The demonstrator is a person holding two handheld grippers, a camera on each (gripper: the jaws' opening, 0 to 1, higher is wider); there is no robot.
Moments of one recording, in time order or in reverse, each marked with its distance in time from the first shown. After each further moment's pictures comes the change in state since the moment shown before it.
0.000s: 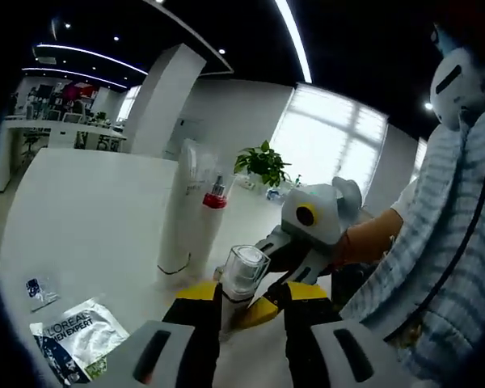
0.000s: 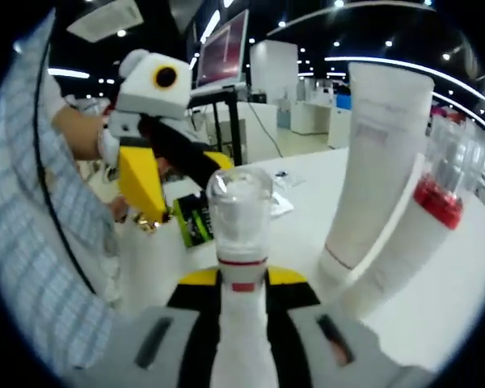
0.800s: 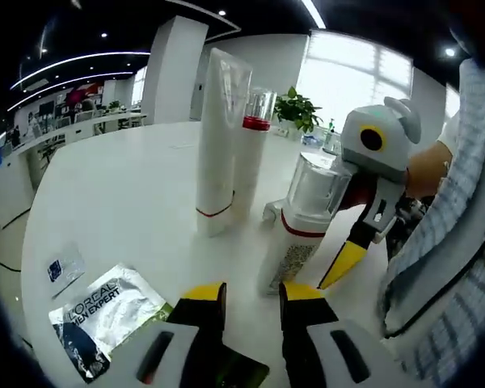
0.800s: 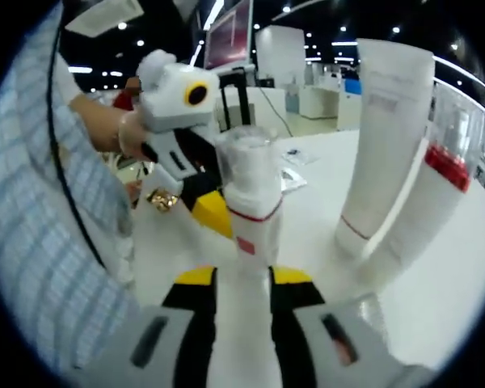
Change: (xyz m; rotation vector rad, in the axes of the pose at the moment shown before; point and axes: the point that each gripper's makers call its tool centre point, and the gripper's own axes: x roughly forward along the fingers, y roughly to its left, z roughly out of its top) left arm 0.012 0.050 -0.055 0.108 0.236 0.215; right arm -0.007 0.016 -0.027 0.008 0.086 0.062
